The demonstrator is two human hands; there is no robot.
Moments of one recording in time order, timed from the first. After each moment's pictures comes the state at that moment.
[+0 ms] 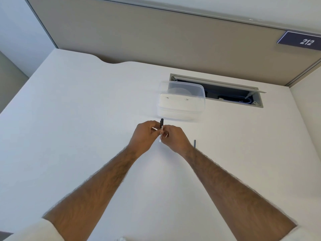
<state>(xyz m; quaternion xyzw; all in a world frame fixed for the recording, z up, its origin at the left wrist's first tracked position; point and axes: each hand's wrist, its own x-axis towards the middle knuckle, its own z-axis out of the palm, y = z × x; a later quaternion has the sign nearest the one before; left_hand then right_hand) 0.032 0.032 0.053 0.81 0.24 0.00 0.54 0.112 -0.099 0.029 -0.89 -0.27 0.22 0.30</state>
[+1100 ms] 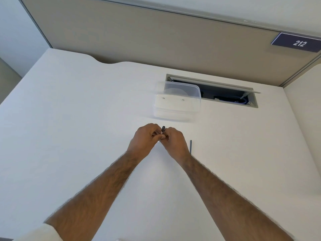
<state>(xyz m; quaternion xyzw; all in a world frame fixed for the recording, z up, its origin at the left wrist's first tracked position) 0.028 0.016 0.051 0.87 0.18 0.03 0.46 0.100 -0.115 0.027 -0.89 -0.26 0.15 0.34</state>
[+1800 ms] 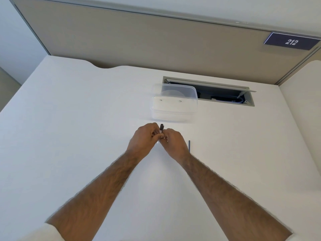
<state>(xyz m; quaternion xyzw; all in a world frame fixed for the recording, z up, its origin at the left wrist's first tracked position) 0.034 0.014 0.062 0.88 0.19 0.01 0.44 0.103 -0.117 0.028 -0.90 -0.28 0.15 0.31</state>
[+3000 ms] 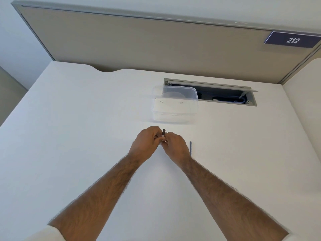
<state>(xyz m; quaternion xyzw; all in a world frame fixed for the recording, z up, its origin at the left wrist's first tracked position) 0.032 0.013 0.053 0.89 0.16 0.01 0.42 0.097 -0.121 0.024 -0.91 -0.30 0.13 0.26</state>
